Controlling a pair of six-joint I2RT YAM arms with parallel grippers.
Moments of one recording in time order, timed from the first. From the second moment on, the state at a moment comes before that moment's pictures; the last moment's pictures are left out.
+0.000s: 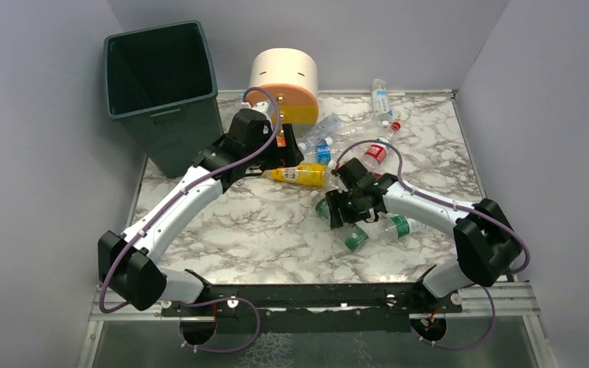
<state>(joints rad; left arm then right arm) -0.57 1.36 1.27 -0.55 0.07 -0.57 0.69 1.52 0.92 -0.57 -0.07 0.36</state>
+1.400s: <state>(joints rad) -0.57 1.25 0.94 -0.19 0.28 -0.91 0.69 1.28 1.04 -0.43 -0.19 0.49</state>
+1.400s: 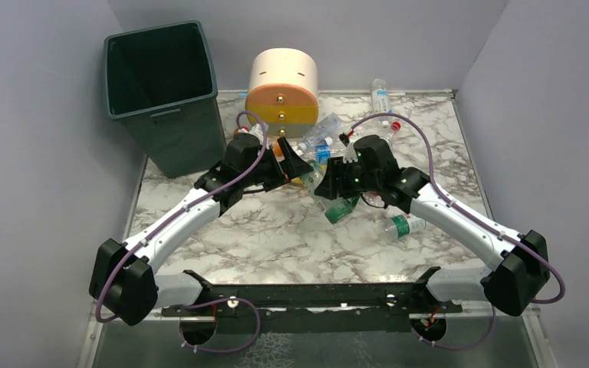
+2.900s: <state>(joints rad) -0.58 1.26 0.87 -0.01 0.31 -1.07 0.69 1.29 1.06 -0.35 -0.24 0.51</state>
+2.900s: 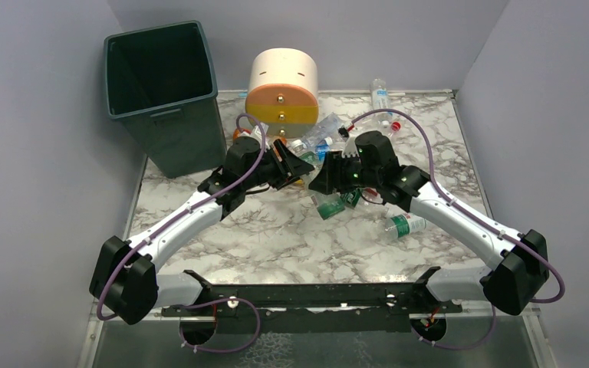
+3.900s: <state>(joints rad) -0.58 1.26 0.87 -0.02 0.28 -1.05 0.69 1.27 1.04 -0.35 -0.24 0.52</state>
